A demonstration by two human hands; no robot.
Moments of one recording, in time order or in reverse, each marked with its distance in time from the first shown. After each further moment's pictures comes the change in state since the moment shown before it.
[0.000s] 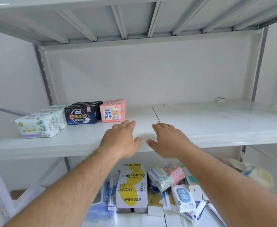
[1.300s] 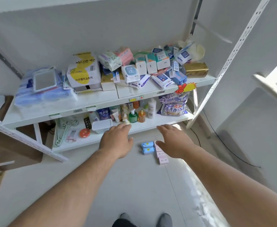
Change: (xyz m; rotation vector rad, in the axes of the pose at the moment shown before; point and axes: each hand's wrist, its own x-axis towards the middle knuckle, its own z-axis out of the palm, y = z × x) left_hand -0.341 0.150 0.250 -0.086 -0.564 0.123; right_hand -0.425 0.115 0.217 0.128 -0.543 0.291
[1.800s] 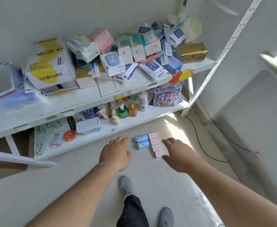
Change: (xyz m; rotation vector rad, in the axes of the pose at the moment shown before) left_hand 0.110 -0.010 0.095 -0.021 -0.216 0.037; right_hand 0.073 0.070 0.074 0.057 -0.185 0.150
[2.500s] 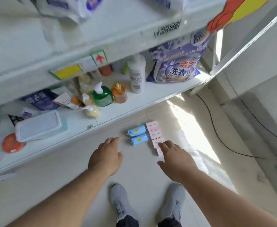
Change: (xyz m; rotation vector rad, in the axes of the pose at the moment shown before) left_hand 0.296 -0.087 0.232 -0.067 -0.204 -0.098; right_hand 0.298 0.072 0.206 0.091 -0.161 0.110
